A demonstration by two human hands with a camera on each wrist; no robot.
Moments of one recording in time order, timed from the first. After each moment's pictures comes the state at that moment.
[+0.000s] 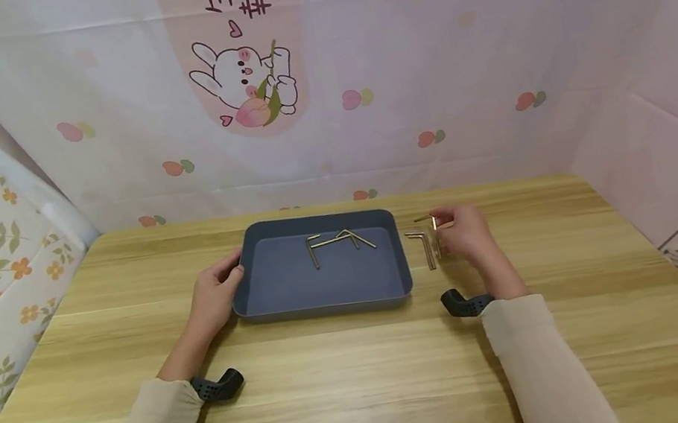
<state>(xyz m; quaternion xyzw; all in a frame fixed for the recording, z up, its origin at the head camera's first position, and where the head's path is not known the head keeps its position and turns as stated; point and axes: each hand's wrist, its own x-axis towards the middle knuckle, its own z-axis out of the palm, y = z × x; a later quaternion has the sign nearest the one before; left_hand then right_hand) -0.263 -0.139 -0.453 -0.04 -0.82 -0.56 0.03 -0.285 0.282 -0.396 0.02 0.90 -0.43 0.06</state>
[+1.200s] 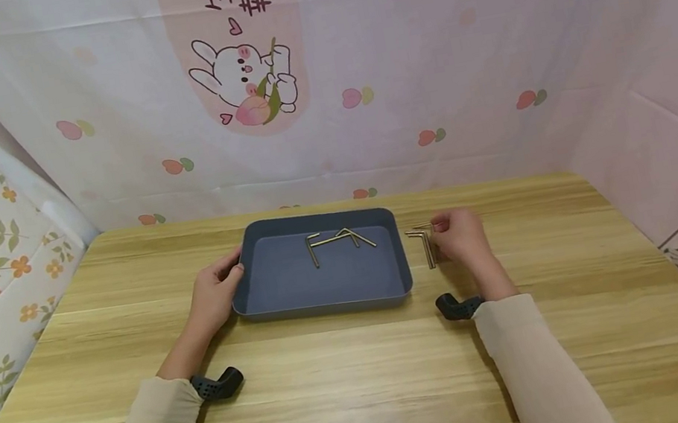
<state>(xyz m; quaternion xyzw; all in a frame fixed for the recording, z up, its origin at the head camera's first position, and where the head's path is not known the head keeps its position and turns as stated) -0.262 -0.140 -0.453 -0.03 -0.82 -0.57 0.03 -0.286 0.273 -0.409 0.06 0.92 -0.38 0.02</state>
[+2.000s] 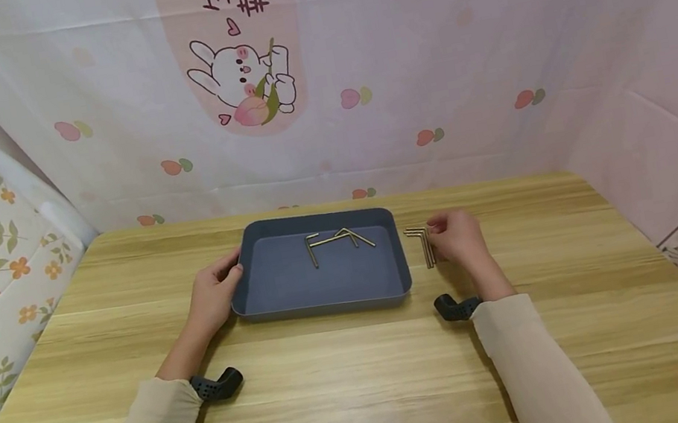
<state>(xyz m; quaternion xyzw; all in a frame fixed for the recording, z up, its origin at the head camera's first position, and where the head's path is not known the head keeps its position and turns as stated) -0.262 -0.140 -0.452 -0.03 -0.82 -0.57 0.03 -0.284 0.271 -0.410 0.05 0.93 -0.37 0.02</state>
